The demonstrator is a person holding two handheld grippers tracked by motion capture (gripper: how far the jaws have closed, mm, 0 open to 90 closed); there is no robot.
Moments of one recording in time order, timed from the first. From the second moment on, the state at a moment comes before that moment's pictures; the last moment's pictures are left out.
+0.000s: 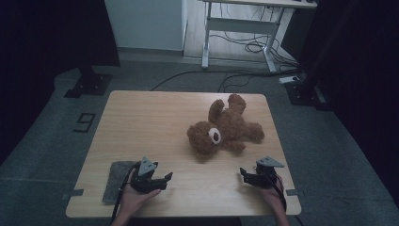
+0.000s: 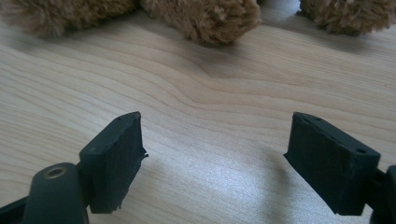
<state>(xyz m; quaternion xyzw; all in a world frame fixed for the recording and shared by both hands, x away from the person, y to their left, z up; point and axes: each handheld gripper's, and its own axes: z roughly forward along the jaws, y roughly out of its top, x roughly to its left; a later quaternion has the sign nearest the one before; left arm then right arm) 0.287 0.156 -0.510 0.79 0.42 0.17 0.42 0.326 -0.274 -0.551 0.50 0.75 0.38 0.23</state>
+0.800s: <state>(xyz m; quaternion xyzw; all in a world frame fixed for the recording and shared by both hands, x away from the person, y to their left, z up) 0.295 0.141 -0.506 0.79 0.42 0.16 0.42 0.335 -0.273 -0.542 0.48 0.74 0.40 0.23</state>
